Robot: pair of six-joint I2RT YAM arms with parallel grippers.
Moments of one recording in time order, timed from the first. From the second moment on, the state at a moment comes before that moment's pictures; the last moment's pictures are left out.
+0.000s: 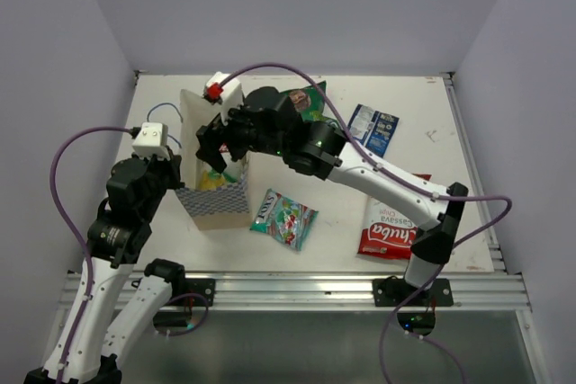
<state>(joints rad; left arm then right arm) -0.24 0.59 0.85 -0.56 -0.14 -0.12 1.09 1.79 1.94 -0.48 -0.04 0.11</state>
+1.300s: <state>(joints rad) -0.32 0.47 0.82 -0.56 -0.15 -0.12 0.87 1.54 0.87 -1.08 0.71 1.11</state>
